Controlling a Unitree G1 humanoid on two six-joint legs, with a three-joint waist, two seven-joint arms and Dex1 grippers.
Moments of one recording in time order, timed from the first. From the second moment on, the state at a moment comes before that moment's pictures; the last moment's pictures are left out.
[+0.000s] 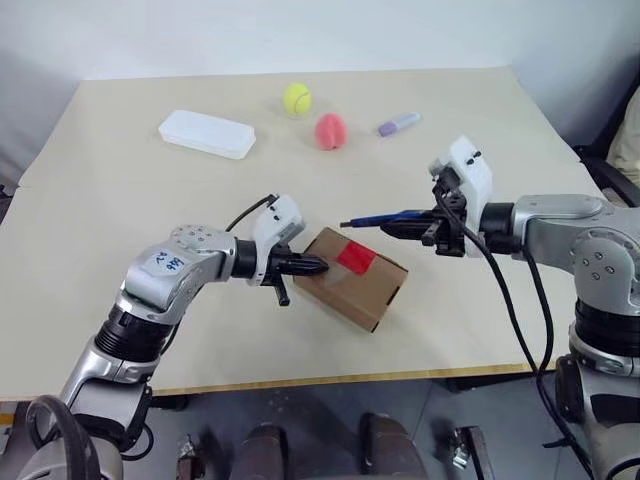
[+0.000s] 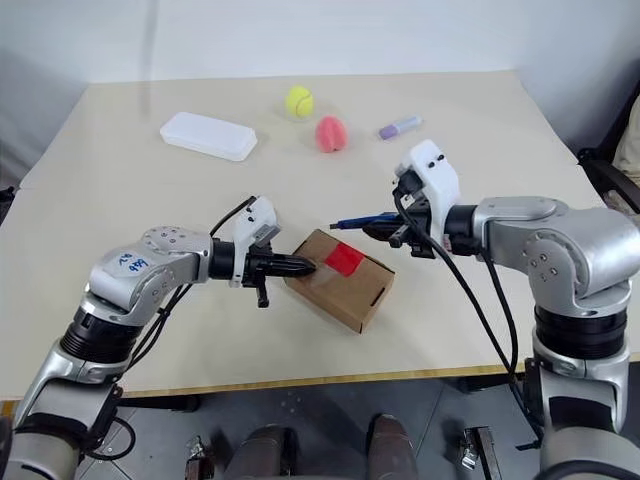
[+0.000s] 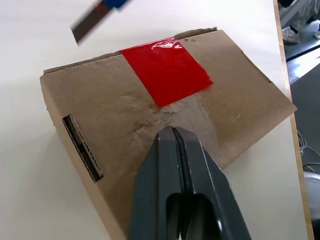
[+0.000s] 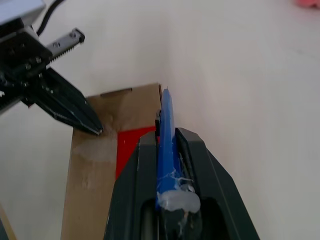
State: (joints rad) left arm -0.72 0.60 -0.25 -0.14 -0.47 0.93 -0.82; right arm -0.81 -0.66 -0.07 -0.37 0.67 1.43 0.64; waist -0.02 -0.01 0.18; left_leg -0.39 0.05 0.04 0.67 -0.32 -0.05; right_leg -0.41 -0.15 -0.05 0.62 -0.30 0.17
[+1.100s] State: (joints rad) left arm -0.74 0.57 -0.25 -0.12 -0.43 0.93 -0.84; right arm -0.78 -0.73 -0.04 -0.38 0.73 1.38 0.66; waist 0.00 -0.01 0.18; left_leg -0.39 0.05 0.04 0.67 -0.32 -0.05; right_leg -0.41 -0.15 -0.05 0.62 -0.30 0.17
